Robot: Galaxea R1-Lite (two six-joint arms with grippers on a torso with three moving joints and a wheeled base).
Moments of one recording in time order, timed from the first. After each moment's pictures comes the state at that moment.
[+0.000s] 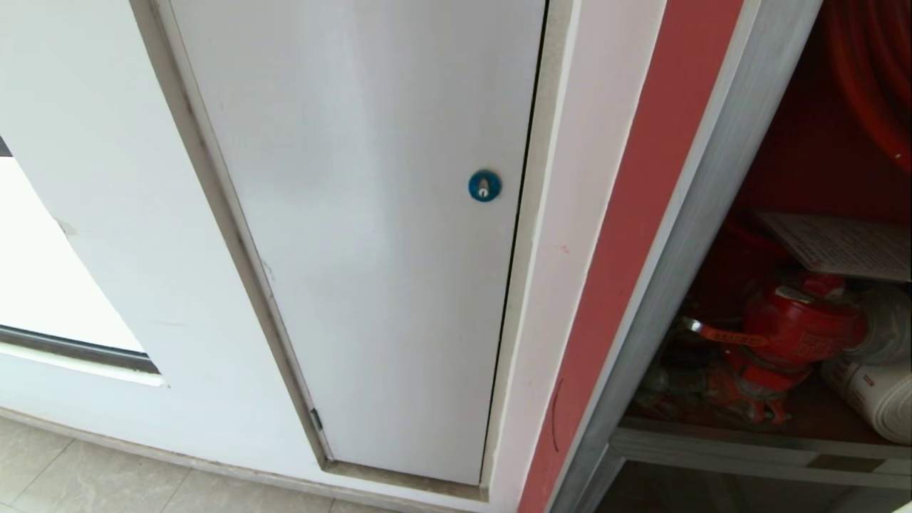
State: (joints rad) left arm 0.01 0.00 -0.03 -0.08 -0.09 0.20; right arm -0.01 0.00 0.00 -0.01 -0.04 0.05
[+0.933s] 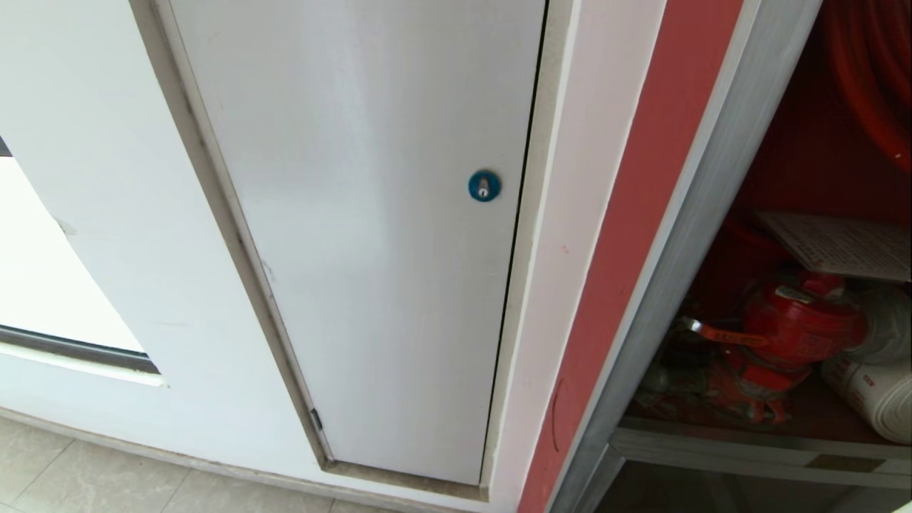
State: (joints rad) left arm 0.01 0.00 0.00 0.00 -0.04 0.04; right arm -0.01 0.00 0.00 -0.01 -0.04 0.07
